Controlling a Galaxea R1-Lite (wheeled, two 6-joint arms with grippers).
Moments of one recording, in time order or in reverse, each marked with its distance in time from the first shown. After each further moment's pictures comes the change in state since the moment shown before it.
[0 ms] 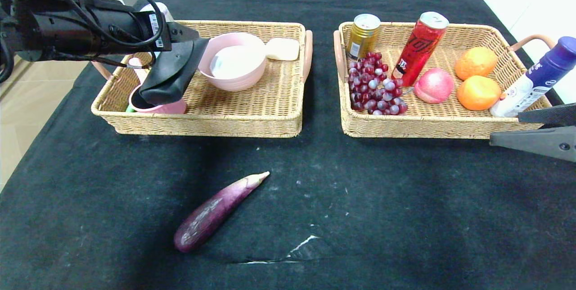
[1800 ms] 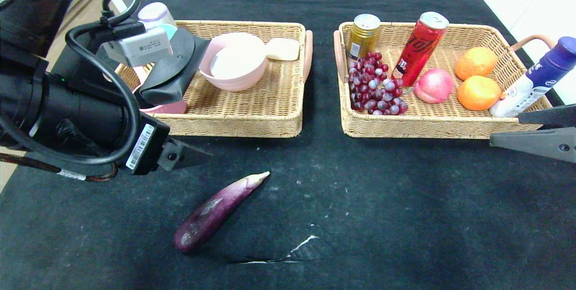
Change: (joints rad) left arm -0.365 -0.277 0.189 0.663 0.207 0.158; right arm -0.003 0.000 0.003 0.000 0.000 -0.003
